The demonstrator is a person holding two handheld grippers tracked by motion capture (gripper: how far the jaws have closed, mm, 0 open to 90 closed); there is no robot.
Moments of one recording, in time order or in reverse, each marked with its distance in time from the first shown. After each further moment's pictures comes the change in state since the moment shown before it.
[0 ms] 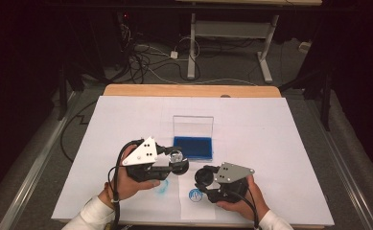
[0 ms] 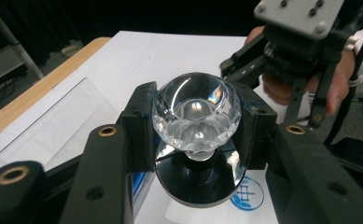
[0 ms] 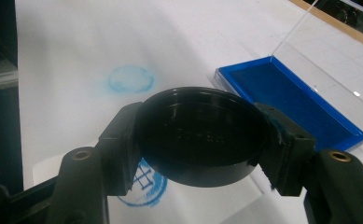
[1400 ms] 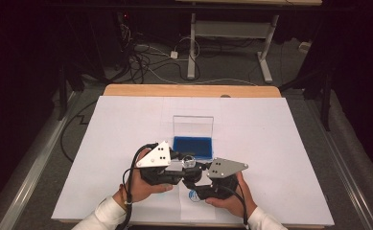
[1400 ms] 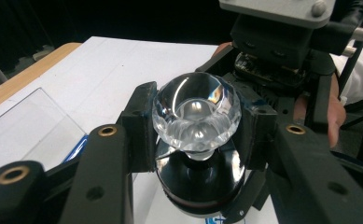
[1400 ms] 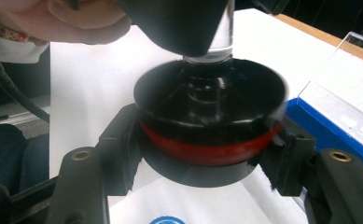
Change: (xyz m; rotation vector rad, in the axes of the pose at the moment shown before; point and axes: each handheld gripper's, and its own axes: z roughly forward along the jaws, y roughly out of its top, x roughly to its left) left arm -0.007 -0.006 0.029 -0.040 -0.091 -0.028; right arm 0.005 0.019 0.014 -0.127 0.080 0.053
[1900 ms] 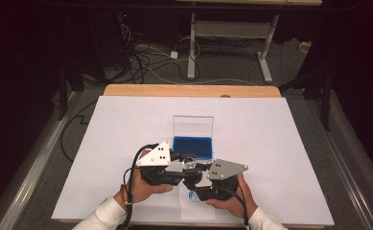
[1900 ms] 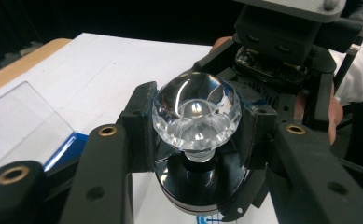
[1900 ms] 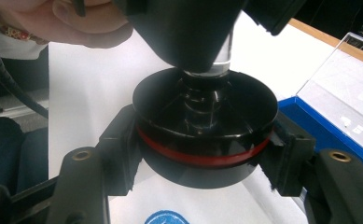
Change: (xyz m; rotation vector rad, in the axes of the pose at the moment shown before) left arm 0.003 -0.006 0.004 -0.001 -0.033 -0.041; right arm 0.003 0.001 -0.001 0.022 -0.012 -0.023
